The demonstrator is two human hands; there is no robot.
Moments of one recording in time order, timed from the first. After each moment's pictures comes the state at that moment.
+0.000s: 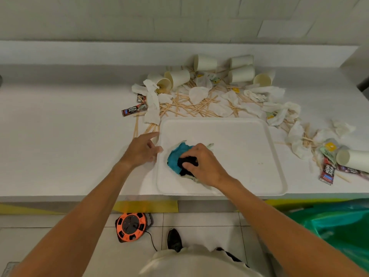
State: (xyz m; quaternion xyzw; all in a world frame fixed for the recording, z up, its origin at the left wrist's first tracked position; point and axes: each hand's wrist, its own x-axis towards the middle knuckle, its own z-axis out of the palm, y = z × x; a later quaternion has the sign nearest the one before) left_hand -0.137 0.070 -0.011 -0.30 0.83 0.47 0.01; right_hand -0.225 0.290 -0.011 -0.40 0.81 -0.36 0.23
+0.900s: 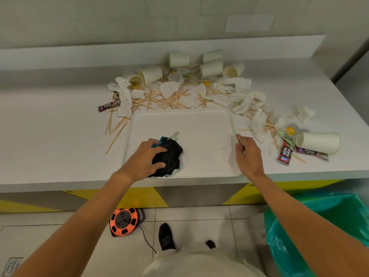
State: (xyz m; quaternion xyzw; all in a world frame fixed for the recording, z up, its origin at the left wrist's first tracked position) left_hand -0.136 0.202 -0.017 -0.12 0.96 0.23 0.06; right_hand -0.320 0.494 -0.055 -0.21 0.90 -0.39 0.01
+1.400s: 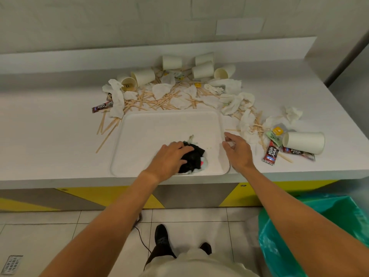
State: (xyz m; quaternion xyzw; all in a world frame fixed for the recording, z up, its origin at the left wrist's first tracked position) left_hand -0.193 0.302 -0.015 -0.02 0.99 0.12 0.01; right_hand -0.341 0.506 -0.051 -0.17 0.86 -0.48 0.09
